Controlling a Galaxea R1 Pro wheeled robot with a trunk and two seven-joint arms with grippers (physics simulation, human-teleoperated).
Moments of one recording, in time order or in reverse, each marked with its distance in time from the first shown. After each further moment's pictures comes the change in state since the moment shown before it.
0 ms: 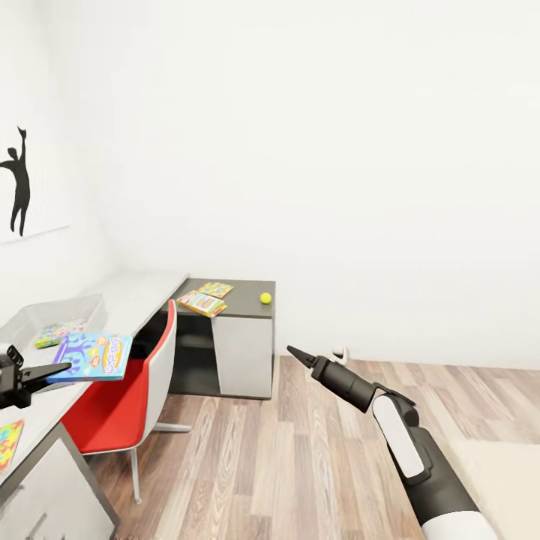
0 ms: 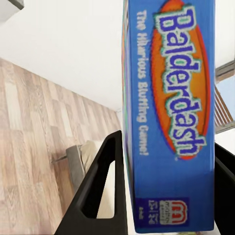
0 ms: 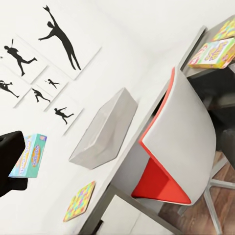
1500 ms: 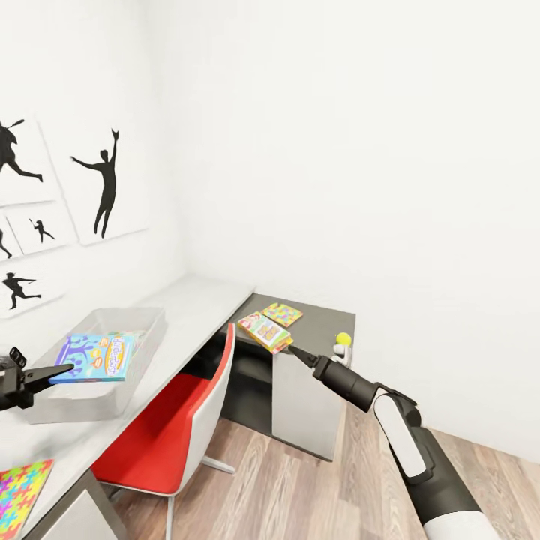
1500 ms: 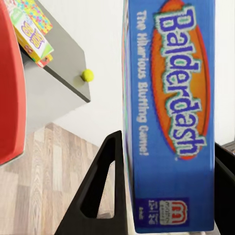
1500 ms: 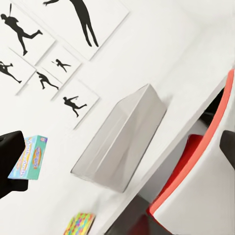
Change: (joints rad) left arm 0.001 -0.009 -0.001 0.000 -0.001 -0.026 0.000; right arm 0.000 -0.006 -0.004 -0.005 0.000 -0.001 0.003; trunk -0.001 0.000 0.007
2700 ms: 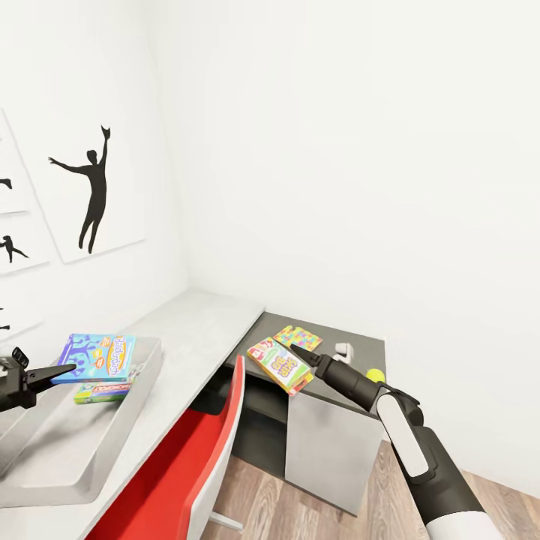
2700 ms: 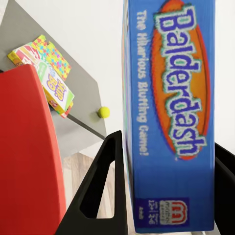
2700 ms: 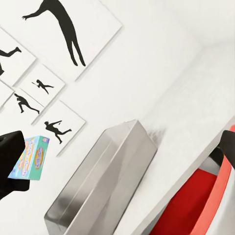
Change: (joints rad) left arm -0.001 -0.009 0.000 0.000 -0.002 -0.004 0.000; right arm 0.000 -0.009 -0.003 -0.011 0.000 0.001 0.009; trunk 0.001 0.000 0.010
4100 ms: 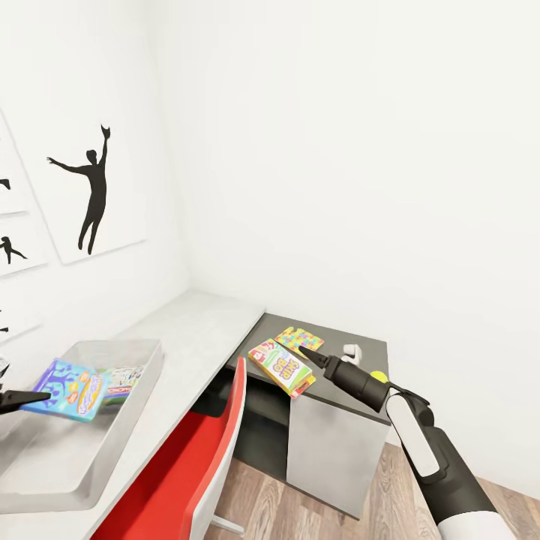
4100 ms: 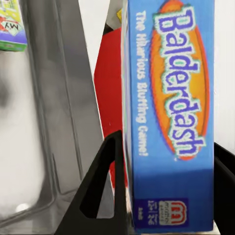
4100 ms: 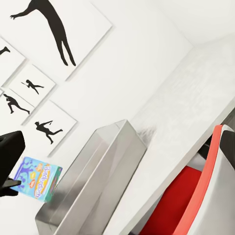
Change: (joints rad) left arm -0.012 0.110 -0.005 -0.012 -0.383 0.002 0.001; right arm 0.000 -0.046 -0.006 0.009 -0.015 0.013 0.003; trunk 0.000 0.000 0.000
